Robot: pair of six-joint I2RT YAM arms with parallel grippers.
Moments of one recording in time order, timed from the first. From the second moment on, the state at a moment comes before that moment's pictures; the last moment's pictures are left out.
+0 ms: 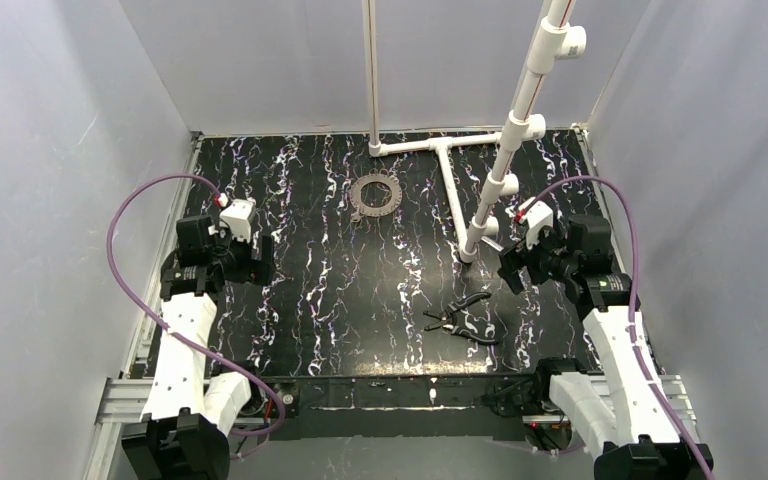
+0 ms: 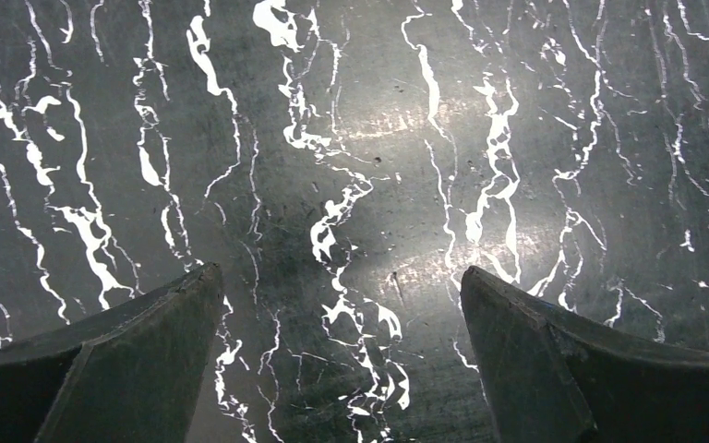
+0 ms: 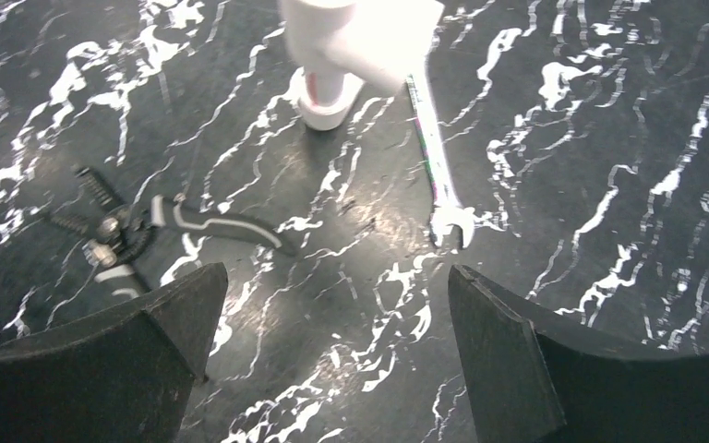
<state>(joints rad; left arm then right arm) 0.15 0.90 0.77 -0.68 0.30 0.26 0.06 0.80 0.74 -0.61 -0.41 -0.45</state>
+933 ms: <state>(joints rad) -0.24 1.80 1.53 -0.54 0.25 0.06 0.69 1.04 0.79 -0.70 -0.37 -0.53</state>
